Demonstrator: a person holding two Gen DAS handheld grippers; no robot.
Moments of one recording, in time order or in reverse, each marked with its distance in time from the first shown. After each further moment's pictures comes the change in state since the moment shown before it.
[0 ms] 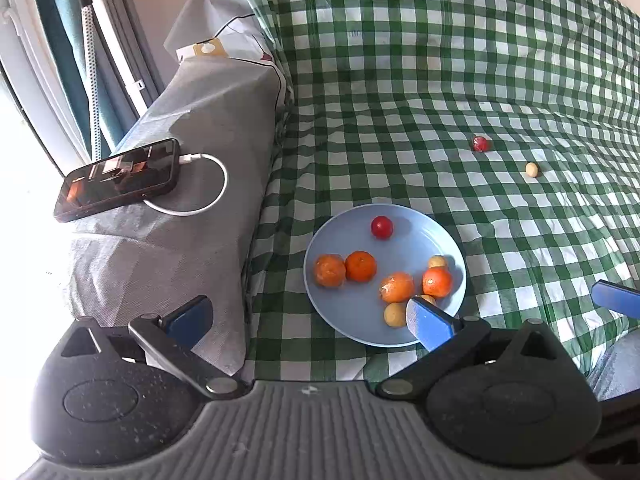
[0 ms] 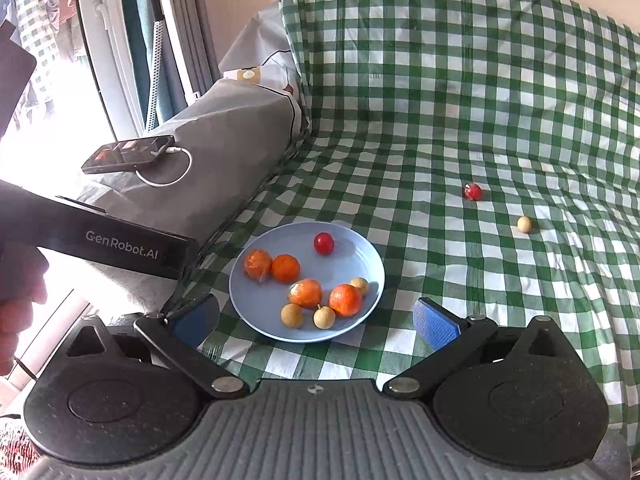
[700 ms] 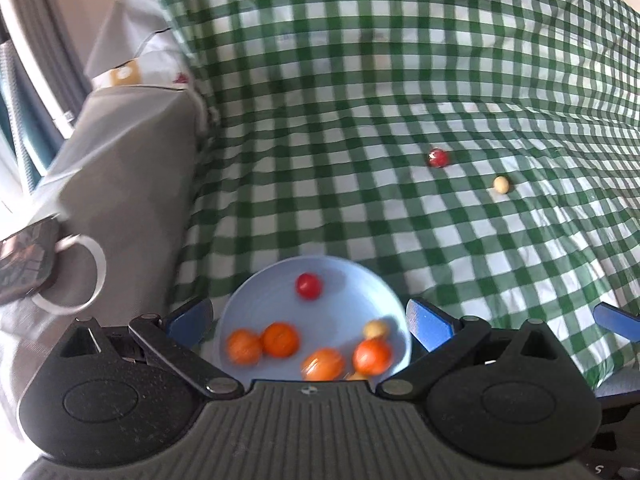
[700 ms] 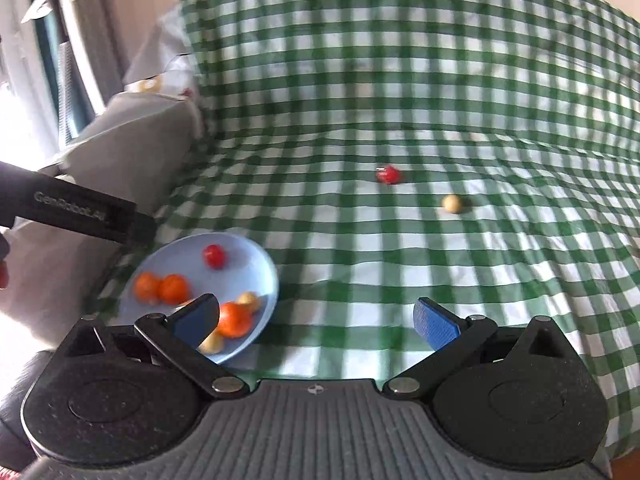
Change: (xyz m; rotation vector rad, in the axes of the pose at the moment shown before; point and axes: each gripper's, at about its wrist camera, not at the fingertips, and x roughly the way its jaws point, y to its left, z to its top) left arm 0.067 -0.077 0.077 0.077 0.013 -0.092; right arm 0.046 -0.098 0.003 0.144 0.001 -0.175
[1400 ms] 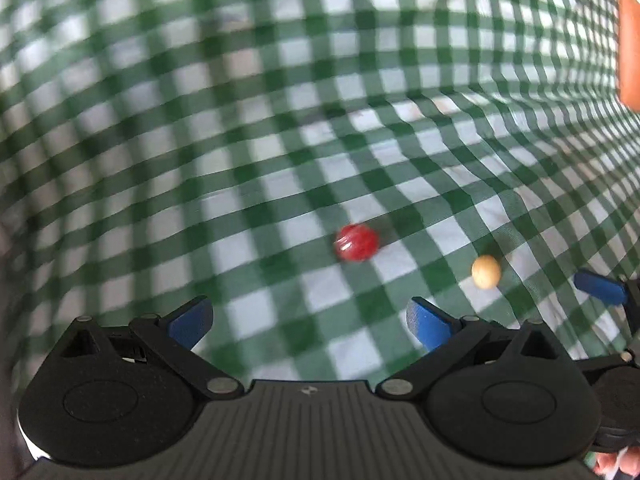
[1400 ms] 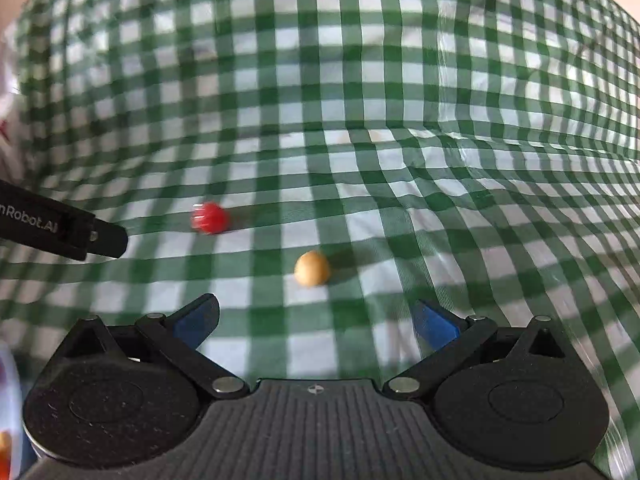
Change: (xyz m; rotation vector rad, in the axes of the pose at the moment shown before) left arm 0.222 -0.137 0.135 0.204 -0.010 -0.185; right arm 0.205 -0.149 0.064 0.052 -0.022 -0.207
